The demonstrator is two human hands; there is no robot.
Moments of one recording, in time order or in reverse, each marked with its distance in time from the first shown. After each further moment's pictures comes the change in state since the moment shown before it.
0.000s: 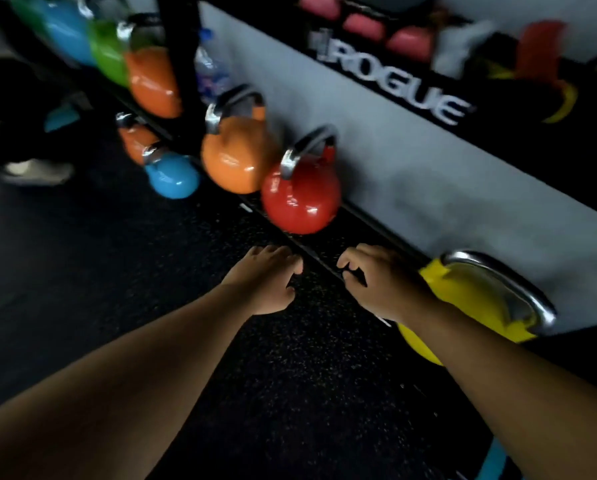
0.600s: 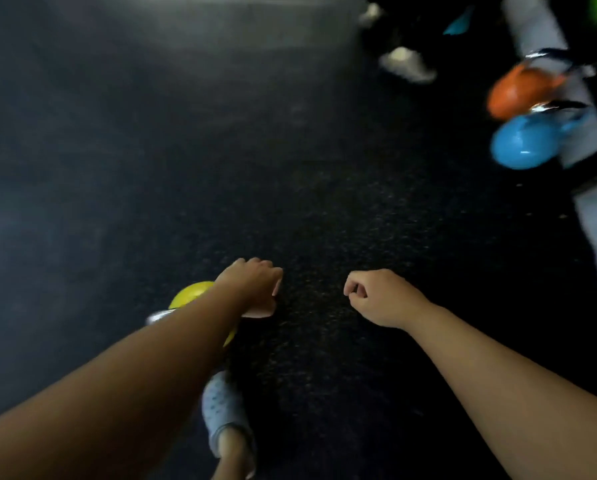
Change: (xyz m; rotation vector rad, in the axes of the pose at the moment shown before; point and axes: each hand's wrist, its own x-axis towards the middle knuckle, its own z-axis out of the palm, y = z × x) left_hand -0.609 -0.309 0.112 -0.271 -0.271 -0.890; right_hand -0.018 -0.560 0.310 -0.062 -0.921 -0.454
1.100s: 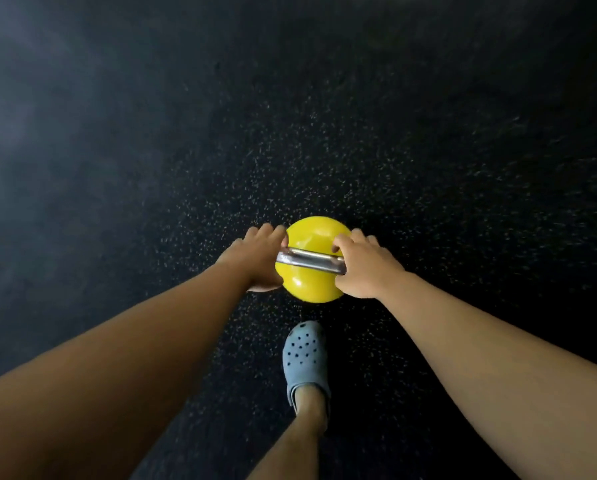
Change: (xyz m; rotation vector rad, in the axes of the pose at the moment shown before) left_hand -0.046 -0.259 0.203 -0.412 0.012 -0.397; right_hand 0.225 -0.207 0.228 -0.380 -0.228 -0.219
